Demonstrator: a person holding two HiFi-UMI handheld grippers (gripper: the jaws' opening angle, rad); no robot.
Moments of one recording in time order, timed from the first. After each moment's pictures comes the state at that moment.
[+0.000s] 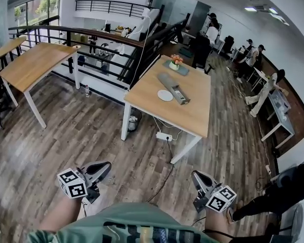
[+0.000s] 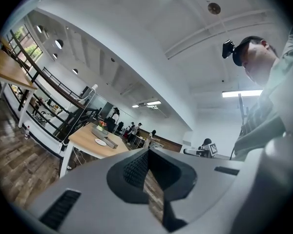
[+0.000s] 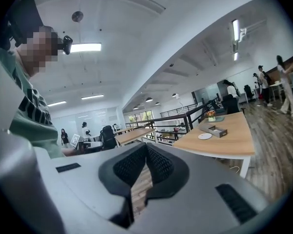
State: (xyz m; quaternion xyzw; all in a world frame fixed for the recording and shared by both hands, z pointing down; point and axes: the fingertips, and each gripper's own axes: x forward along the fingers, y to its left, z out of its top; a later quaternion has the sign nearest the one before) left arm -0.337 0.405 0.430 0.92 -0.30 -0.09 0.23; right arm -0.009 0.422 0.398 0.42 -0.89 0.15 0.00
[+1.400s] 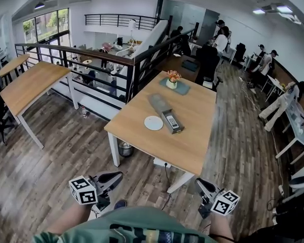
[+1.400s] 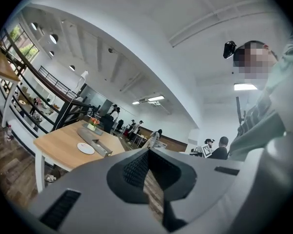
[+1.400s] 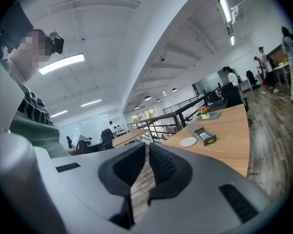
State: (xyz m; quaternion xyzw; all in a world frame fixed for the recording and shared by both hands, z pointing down) left arm -0.101 0.154 0.438 0.92 -0.30 -0.07 0.22; right arm 0.209 0.142 0.449 0.38 -0.90 0.20 -0.01
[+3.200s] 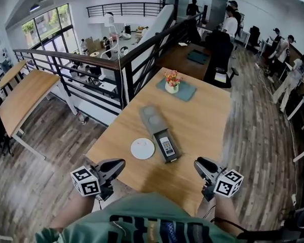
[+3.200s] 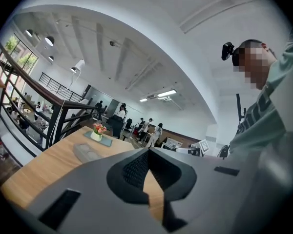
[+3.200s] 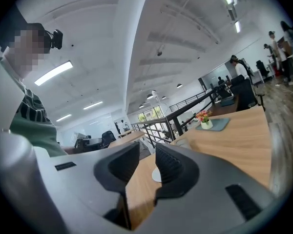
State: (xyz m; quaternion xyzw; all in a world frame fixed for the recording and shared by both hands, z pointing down) left arm -0.003 -0.197 0.424 0.92 -0.34 -0.04 0.21; right arm 0.280 -0.243 0.448 0.32 -0.92 0.21 -0.01
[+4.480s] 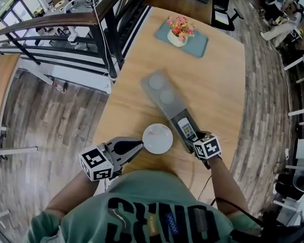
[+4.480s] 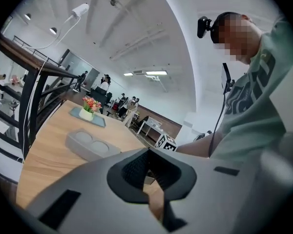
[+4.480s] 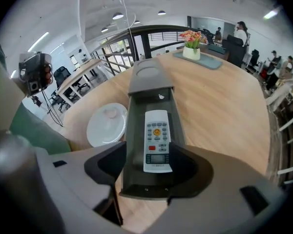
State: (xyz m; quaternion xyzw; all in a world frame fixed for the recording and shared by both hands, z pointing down) left arm -0.051 -0.389 0.534 0.94 -0.15 0.06 0.28; right arm 0.175 -0.397 0.734 0.37 -0.74 0.34 0.44
